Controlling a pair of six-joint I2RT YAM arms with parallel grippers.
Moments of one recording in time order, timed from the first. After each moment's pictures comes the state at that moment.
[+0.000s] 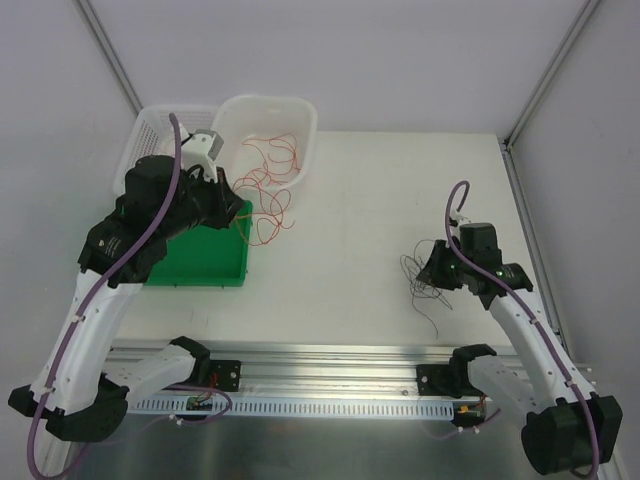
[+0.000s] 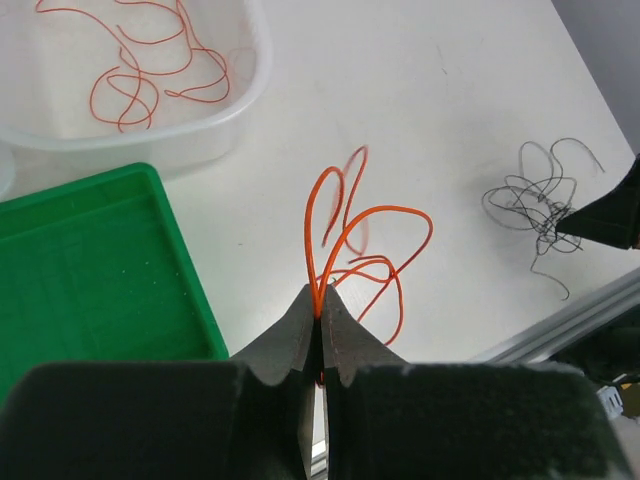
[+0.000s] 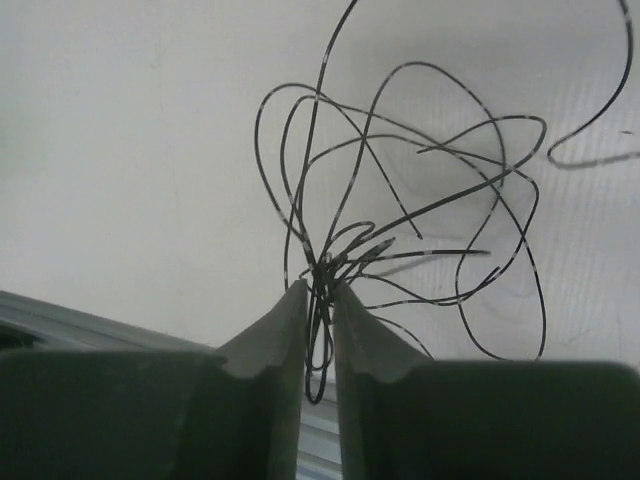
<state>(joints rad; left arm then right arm) -0.44 0.98 1.48 -0.92 0.06 -0.22 0.19 0.87 0.71 -0.73 -0.21 0.37</state>
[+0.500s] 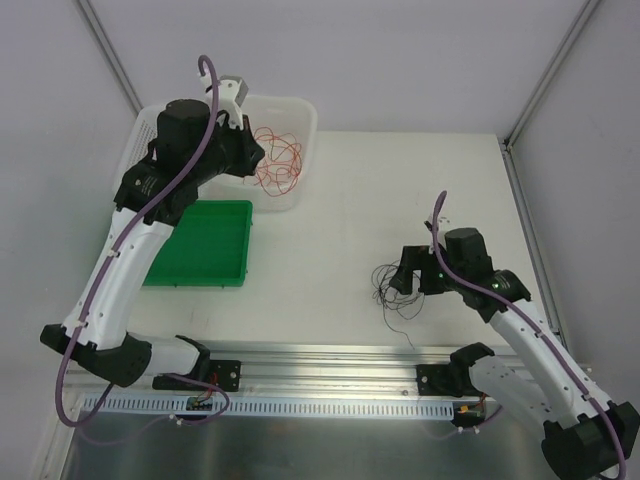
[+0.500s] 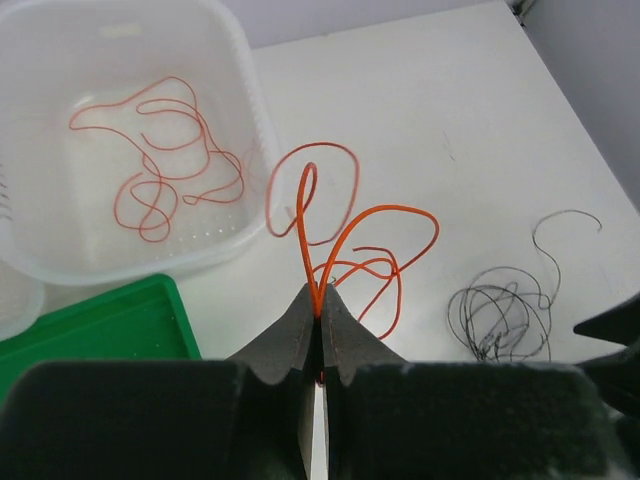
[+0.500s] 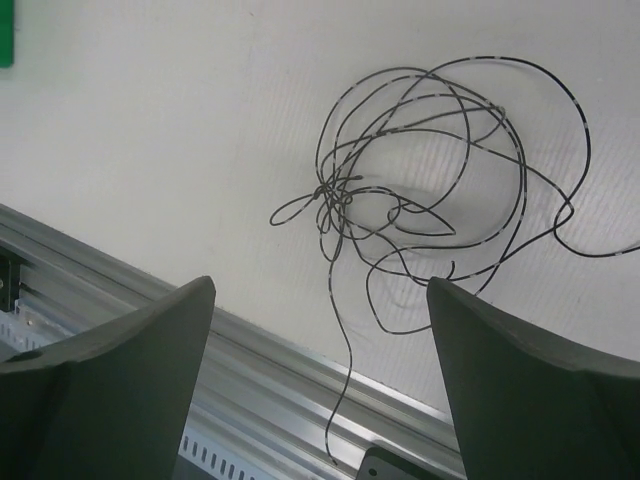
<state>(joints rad) -0.44 1.30 1.74 -0.80 0.06 -0.19 0.41 0.82 0.71 -0.70 -0.20 0.34</state>
